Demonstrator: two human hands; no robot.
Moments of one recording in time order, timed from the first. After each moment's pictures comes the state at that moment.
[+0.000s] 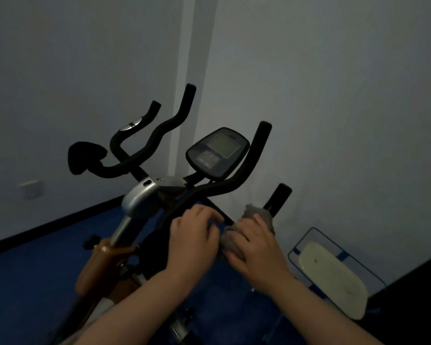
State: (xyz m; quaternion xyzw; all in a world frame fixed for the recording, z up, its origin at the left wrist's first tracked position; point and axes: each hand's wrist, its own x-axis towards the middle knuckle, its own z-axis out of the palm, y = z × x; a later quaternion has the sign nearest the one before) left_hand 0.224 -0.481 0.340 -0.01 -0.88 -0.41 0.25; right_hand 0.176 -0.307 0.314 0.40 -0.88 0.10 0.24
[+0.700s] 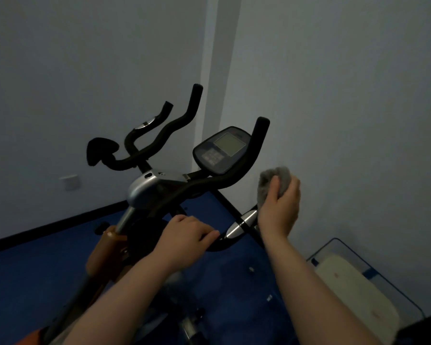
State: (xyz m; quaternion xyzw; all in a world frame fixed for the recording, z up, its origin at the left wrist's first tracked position) left_hand 0.209 -0.470 0.319 -0.04 -0.98 -0.17 0.08; right_hand 0.114 -0.306 0.353 -0.02 -0.79 0.53 0.31
